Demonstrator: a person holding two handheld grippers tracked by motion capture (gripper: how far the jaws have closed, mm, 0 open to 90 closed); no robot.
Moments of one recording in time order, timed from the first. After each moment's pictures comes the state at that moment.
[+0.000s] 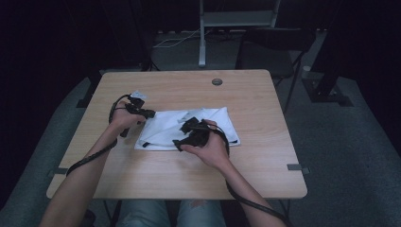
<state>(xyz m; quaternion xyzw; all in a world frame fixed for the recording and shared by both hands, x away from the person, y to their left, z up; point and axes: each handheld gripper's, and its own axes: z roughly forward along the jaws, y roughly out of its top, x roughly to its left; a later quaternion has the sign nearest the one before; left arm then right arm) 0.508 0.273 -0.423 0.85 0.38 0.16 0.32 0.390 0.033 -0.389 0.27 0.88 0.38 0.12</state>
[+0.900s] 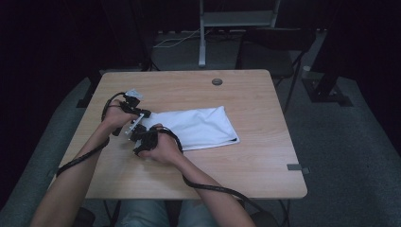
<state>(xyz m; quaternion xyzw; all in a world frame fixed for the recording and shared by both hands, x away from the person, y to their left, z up) 0.499 0.286 -0.407 0.86 0.36 0.15 0.32 0.404 0.163 -0.426 0.16 0.93 0.32 0.08</state>
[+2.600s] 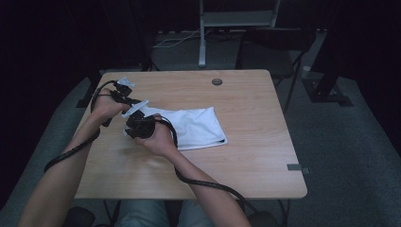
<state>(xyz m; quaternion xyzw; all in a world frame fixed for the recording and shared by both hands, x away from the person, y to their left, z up) 0.496 0.297 -0.352 0.86 0.37 0.20 0.29 0.404 0.157 -0.372 0.20 0.87 0.44 0.09</state>
